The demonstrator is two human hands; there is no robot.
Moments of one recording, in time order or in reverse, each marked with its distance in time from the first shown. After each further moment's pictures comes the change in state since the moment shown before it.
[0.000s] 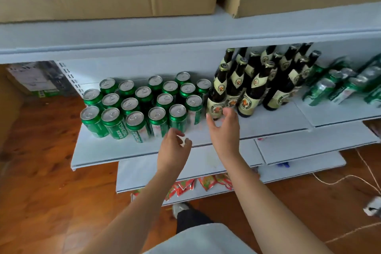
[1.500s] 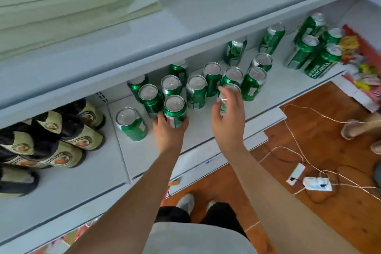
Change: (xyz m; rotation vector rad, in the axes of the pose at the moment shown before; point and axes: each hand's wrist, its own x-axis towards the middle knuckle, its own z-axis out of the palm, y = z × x) left_hand 0.067 0.397 0.611 -0.077 -0.050 -0.047; right_hand 0.385 0.437 -0.407 -0.059 0.312 -0.129
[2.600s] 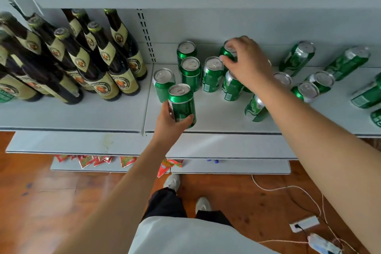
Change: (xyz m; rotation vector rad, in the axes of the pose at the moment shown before) left_hand -0.070 -0.012 -0.052 -0.349 0.025 -0.136; right_hand 0.127 -0.029 0.045 -0.229 -0.627 -0.603
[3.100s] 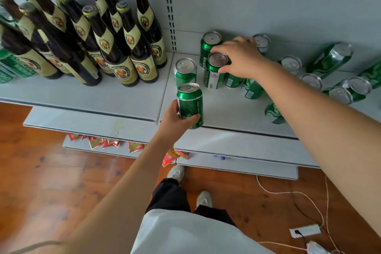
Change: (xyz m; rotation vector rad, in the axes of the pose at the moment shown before) left_hand -0.001 -0.025 -0.030 -0.064 -0.055 -0.101; right_hand 0.038 -0.047 0.041 -0.182 -0.465 -0.242
